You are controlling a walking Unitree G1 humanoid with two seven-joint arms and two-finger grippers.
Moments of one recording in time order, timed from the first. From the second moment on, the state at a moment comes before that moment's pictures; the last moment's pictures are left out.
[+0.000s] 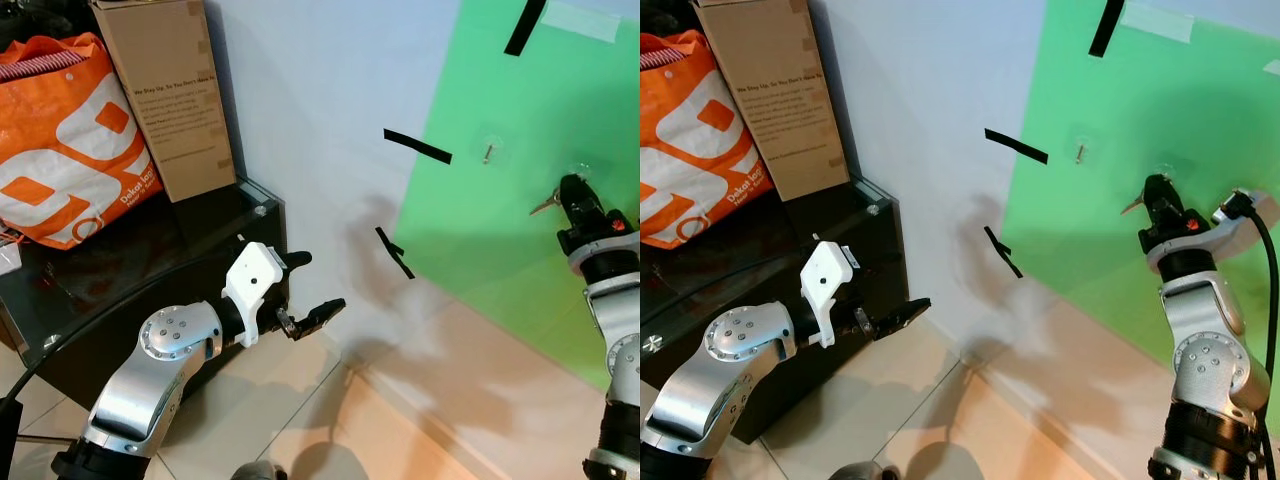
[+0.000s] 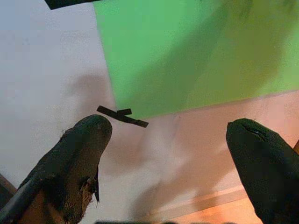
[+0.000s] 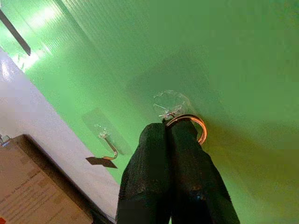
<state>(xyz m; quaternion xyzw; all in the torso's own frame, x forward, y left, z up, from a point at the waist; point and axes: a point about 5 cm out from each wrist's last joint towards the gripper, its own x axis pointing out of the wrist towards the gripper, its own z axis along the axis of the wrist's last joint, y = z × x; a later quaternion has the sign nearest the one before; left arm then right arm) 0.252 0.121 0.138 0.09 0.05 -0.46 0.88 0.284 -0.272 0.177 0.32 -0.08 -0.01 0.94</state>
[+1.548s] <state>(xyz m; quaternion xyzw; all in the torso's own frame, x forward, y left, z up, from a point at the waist) 0.253 0.120 0.136 0.10 0.06 -0.45 0.88 0.289 -0.242 0.180 -0.01 -0.09 0.02 1.00</state>
